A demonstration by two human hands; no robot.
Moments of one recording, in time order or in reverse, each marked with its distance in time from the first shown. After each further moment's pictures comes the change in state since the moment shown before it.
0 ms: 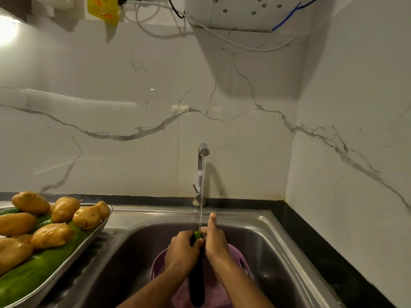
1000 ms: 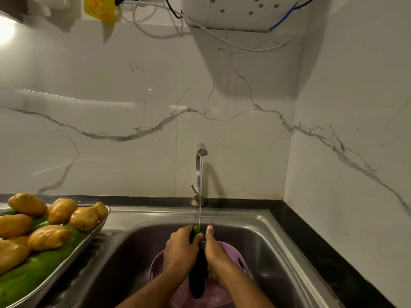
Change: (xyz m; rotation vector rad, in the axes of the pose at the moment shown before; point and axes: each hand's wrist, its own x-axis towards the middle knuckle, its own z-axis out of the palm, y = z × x) left_hand -0.001 0.007 -0.002 0.003 0.079 0.068; right_hand 0.009 0.020 0.000 -0.051 -0.062 0.126
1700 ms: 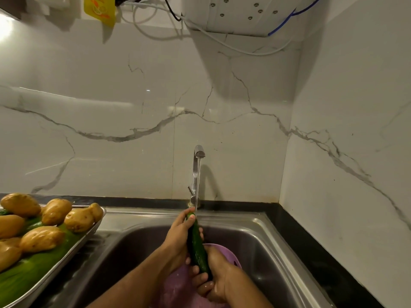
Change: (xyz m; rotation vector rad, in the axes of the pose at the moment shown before) left_hand 0.025 0.031 -0.010 -1.124 -0.210 -0.436; right_hand -0.049 -0.006 -0.031 0.222 -0.376 0.290
